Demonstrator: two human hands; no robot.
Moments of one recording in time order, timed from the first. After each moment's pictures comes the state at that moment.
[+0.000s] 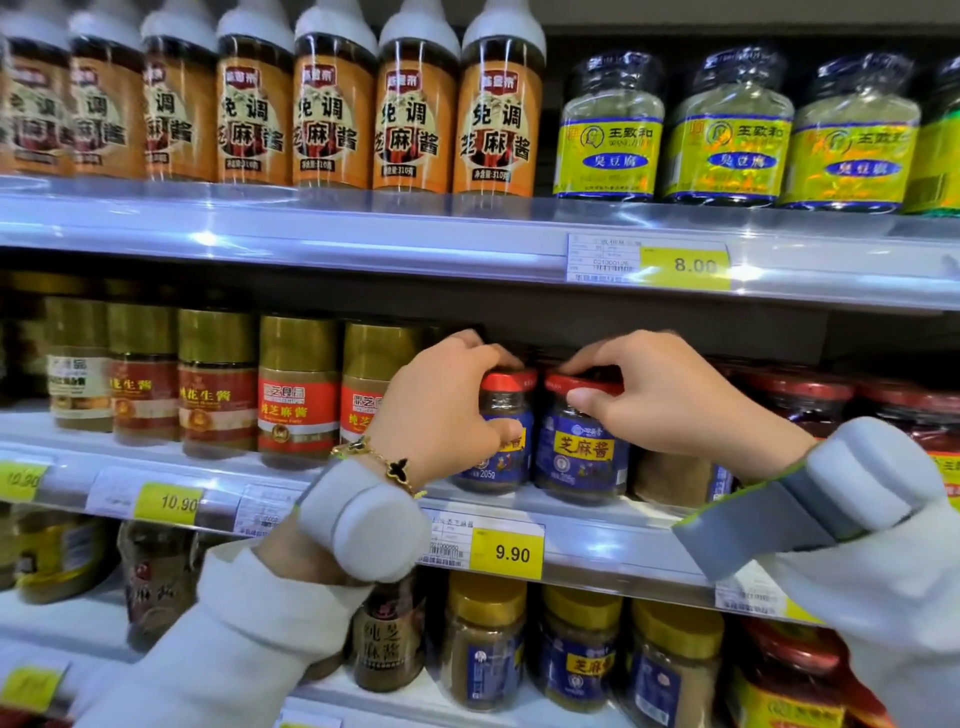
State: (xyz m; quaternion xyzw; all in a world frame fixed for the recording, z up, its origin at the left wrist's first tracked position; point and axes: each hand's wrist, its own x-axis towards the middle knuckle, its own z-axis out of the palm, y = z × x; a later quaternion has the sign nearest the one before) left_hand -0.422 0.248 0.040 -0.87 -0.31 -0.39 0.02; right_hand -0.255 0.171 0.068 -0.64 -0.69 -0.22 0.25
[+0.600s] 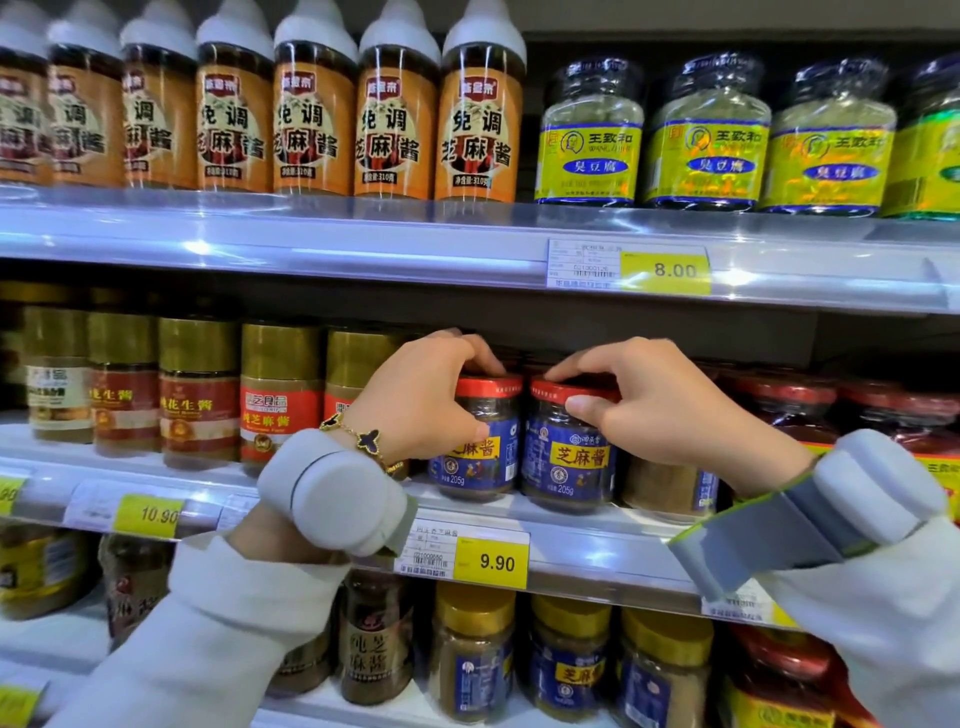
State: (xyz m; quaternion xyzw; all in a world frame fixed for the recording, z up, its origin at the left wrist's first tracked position) left_hand -0.425 0.251 0.056 -0.88 -0.31 -0.35 -0.05; right_hand -0.247 0.167 0.066 -0.63 -0.71 -0.18 0.28
